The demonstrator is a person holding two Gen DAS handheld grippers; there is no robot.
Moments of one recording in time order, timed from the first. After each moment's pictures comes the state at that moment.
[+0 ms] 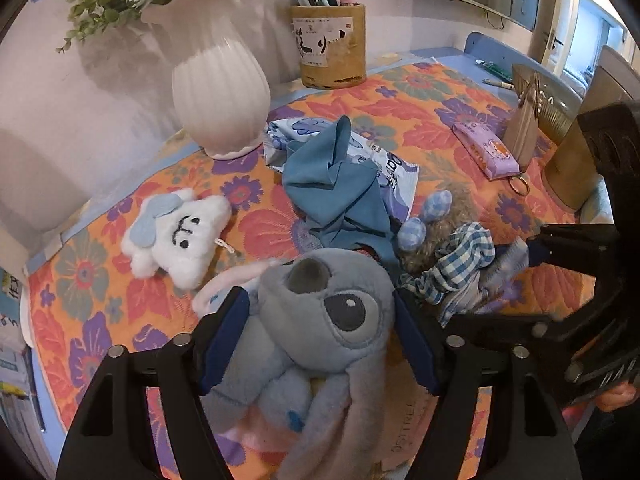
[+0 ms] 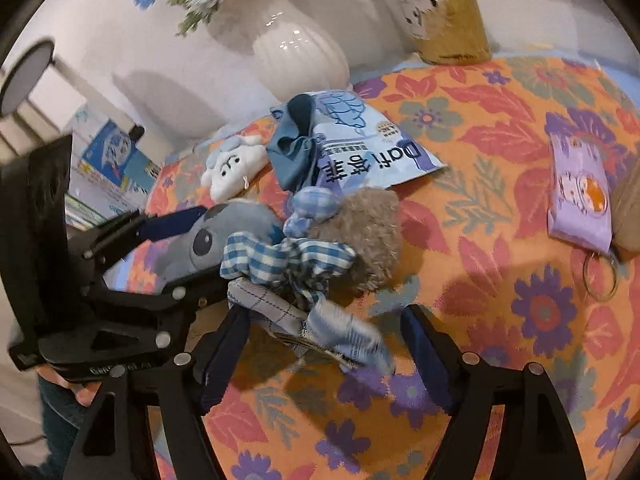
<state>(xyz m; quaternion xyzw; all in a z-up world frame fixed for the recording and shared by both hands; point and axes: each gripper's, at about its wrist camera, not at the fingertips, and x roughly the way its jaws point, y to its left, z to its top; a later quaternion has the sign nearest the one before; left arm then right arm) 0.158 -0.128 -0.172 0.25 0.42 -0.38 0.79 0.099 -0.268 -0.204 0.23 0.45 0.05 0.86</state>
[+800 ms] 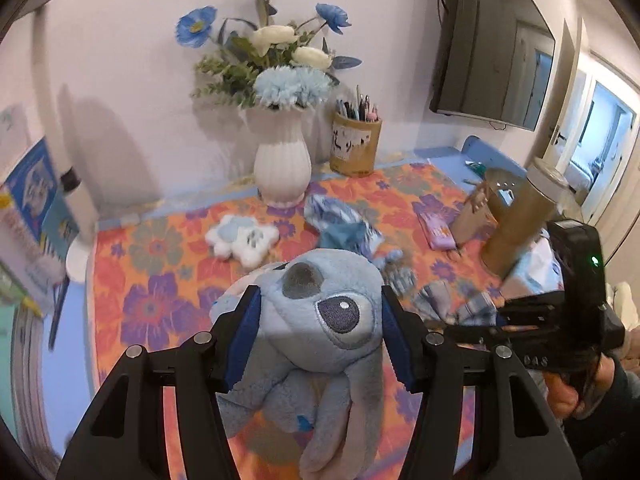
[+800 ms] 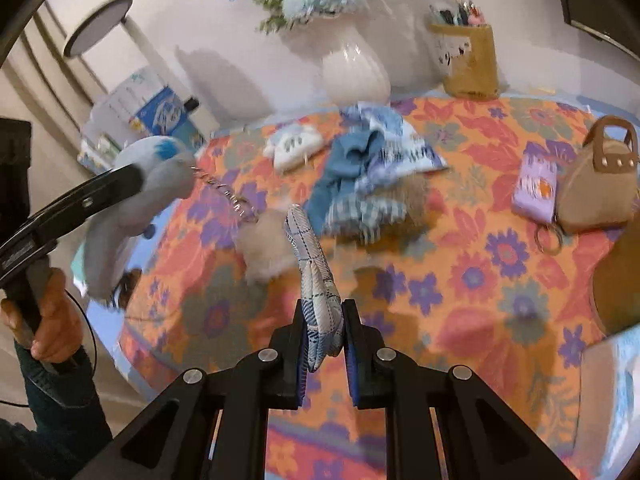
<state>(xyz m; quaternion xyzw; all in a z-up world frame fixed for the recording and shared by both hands) 0.072 -0.022 -0.075 0.11 0.36 -0.36 0.86 0.015 -0.245 -0.158 0.18 0.45 0.09 0.87</state>
